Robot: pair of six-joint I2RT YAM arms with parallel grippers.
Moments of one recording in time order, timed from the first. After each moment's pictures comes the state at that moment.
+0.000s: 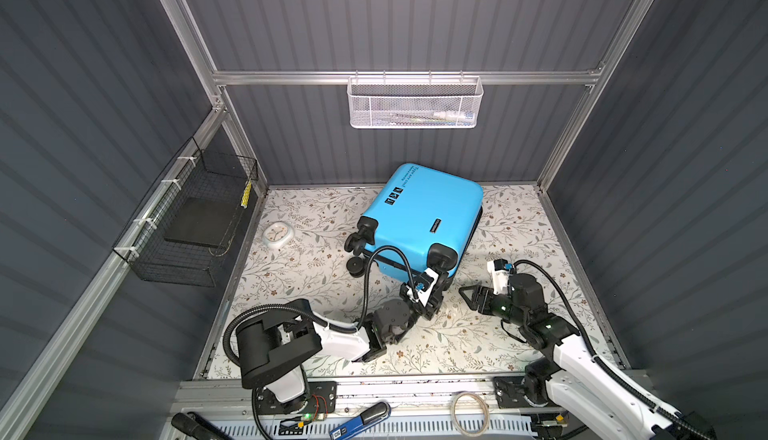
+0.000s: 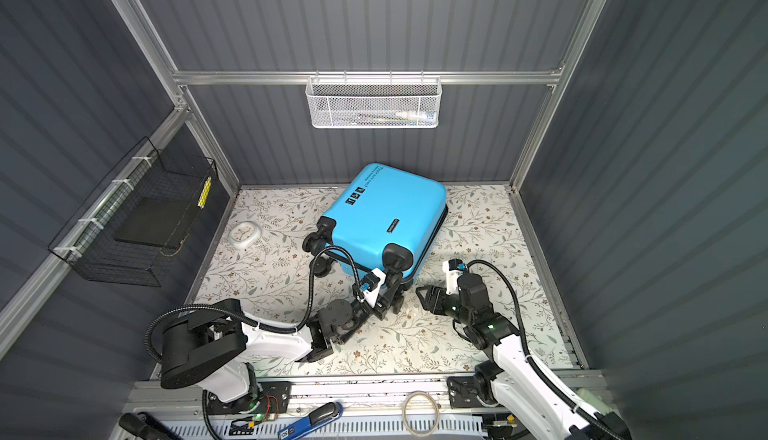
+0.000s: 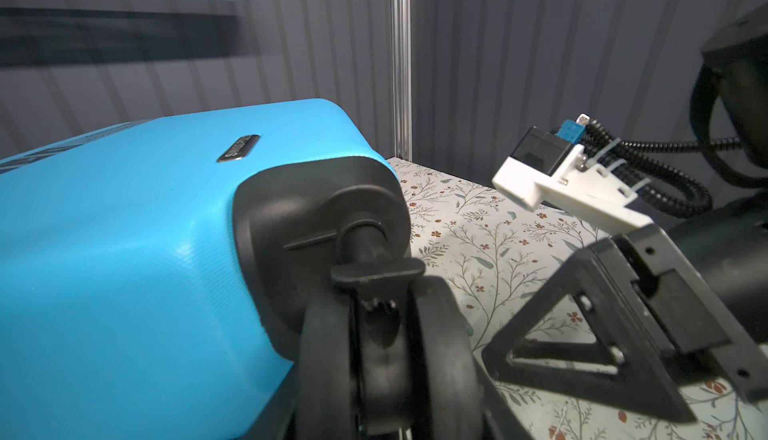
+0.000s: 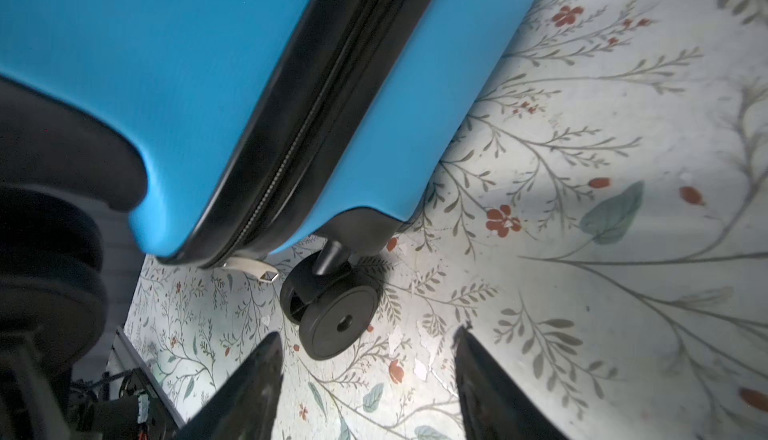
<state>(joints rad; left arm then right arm) -1.21 1.61 0.55 1.06 -0.43 0.03 0.39 0.76 0.27 -0.10 -0.30 0.59</state>
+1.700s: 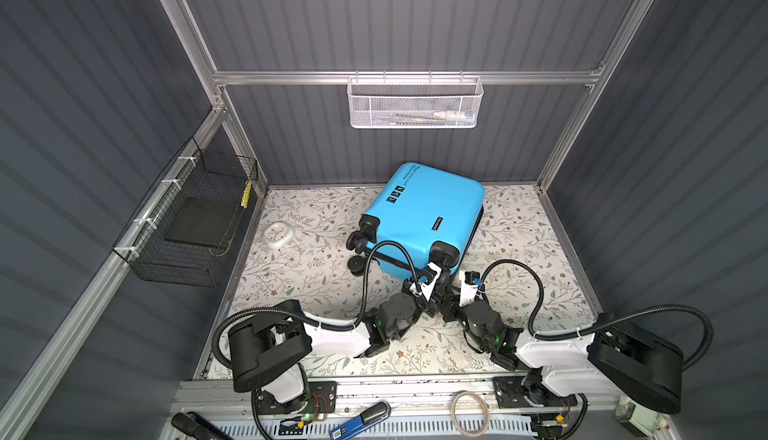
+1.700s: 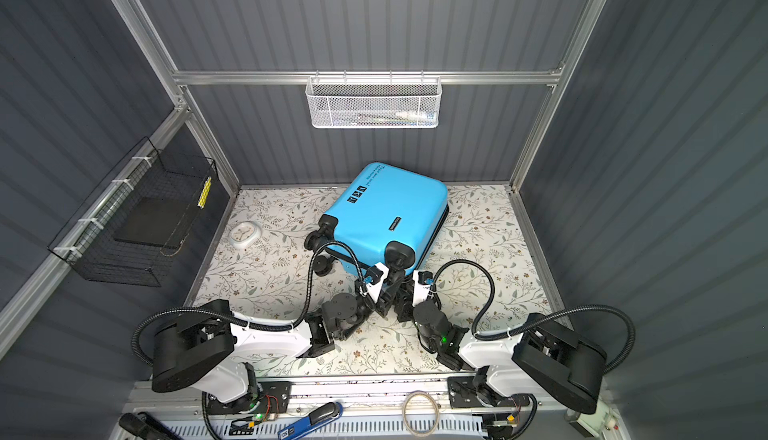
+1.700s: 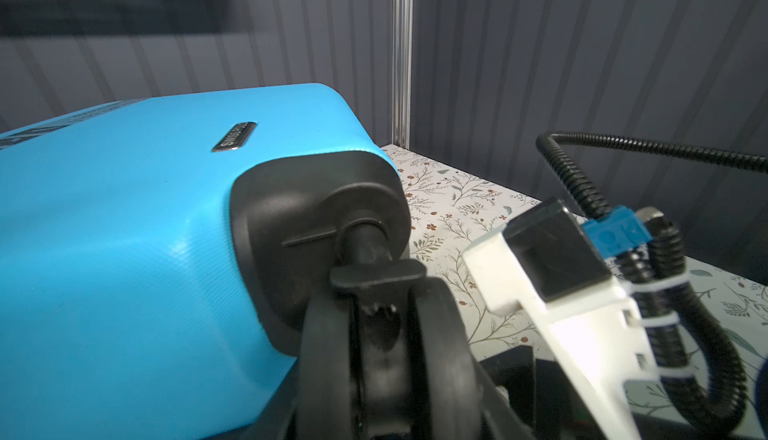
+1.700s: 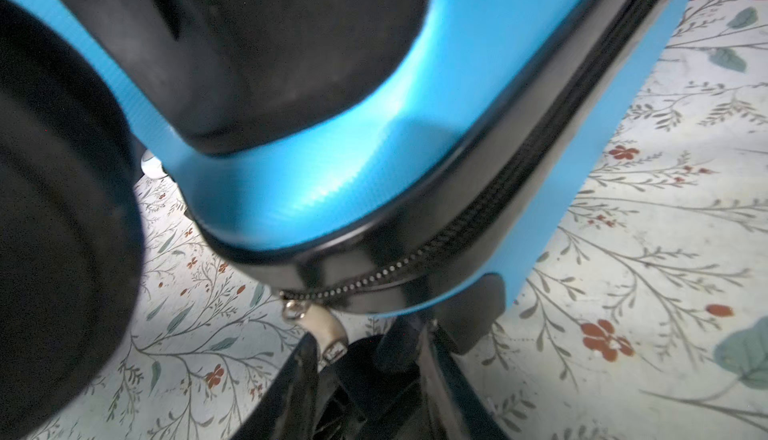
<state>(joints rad) -1.20 1.57 0.61 0.90 -0.42 -0.02 0.96 1.29 0.16 0.80 0.50 0.56</state>
